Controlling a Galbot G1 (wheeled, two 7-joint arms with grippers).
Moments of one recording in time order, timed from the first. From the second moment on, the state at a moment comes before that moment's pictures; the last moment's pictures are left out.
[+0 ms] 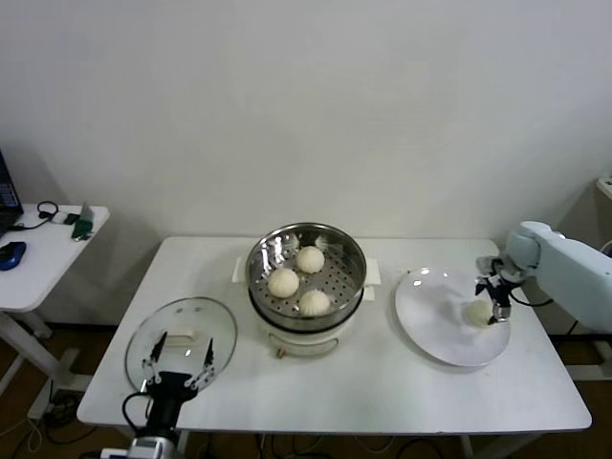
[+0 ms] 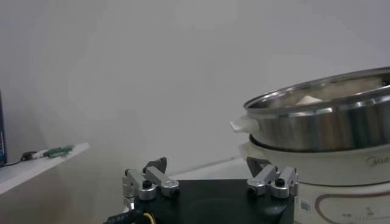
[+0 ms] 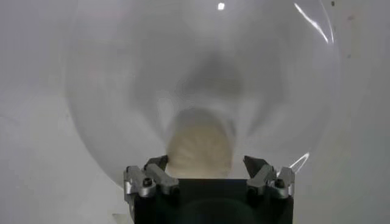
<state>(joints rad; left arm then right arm) 1.70 -1.46 -0.61 -2.02 0.12 -0.13 -0.02 0.15 0.81 -1.09 0.70 -0.03 0.04 -1.08</state>
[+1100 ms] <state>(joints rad) 1.70 -1.46 -0.60 -2.01 0.12 -0.13 -0.02 0.15 0.87 -1.08 0.63 -0.02 0.05 -1.09</state>
